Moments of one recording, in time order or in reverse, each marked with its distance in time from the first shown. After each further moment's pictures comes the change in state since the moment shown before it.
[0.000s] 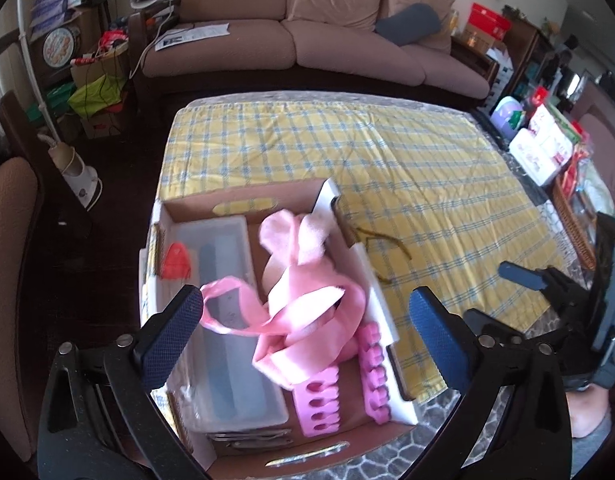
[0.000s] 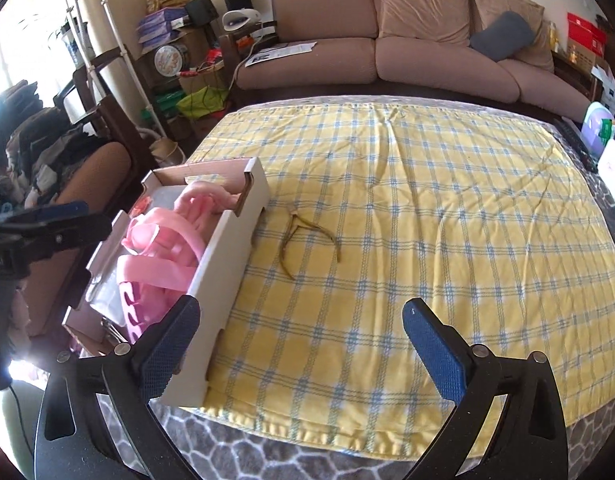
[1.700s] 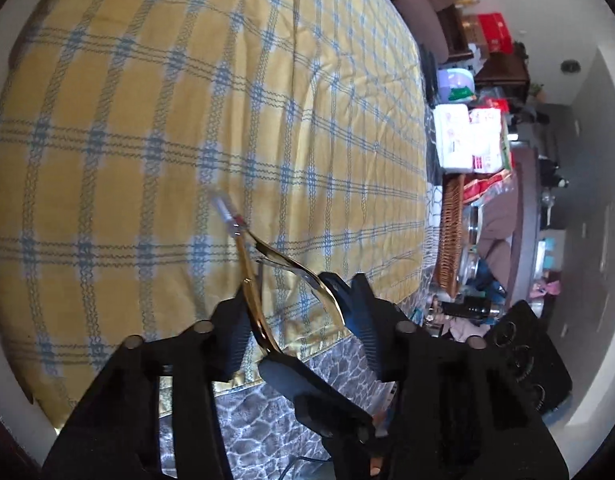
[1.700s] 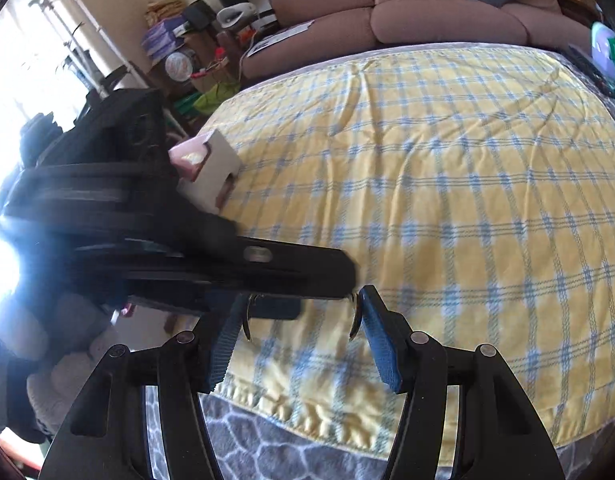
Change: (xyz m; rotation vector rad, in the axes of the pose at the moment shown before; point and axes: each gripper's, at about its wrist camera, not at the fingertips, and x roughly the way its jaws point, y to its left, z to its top) left arm 0.159 -0.116 -0.035 -0.468 0.498 -0.615; right arm 0.005 -0.088 -0.038 0.112 0.055 0.185
